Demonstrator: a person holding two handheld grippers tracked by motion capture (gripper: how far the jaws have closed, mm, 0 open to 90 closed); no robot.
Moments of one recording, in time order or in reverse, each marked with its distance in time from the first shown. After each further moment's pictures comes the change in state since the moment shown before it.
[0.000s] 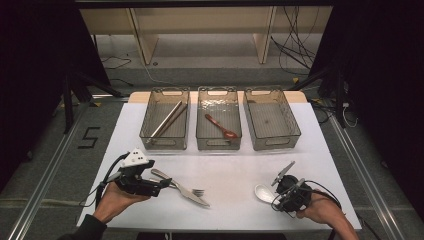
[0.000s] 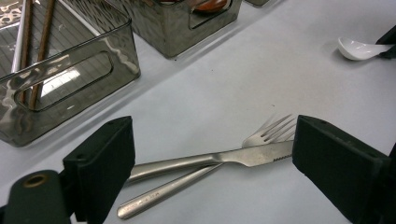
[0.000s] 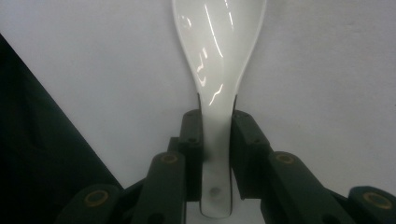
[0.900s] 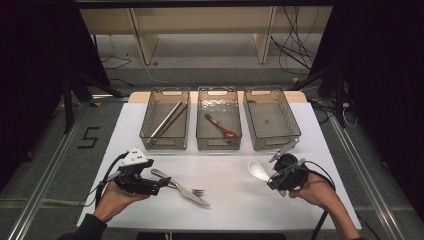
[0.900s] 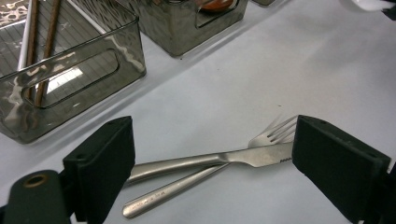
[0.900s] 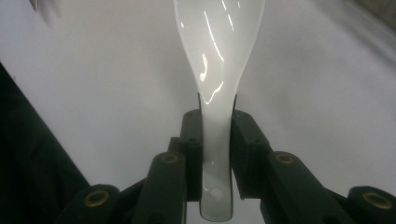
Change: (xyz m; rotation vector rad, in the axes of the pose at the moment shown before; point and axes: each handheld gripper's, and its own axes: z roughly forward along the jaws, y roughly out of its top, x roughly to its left) left arm 0.004 -0.001 0.001 -0.005 0.013 -0.013; right arm -0.013 0.038 -0.042 -0.194 -0.001 0.041
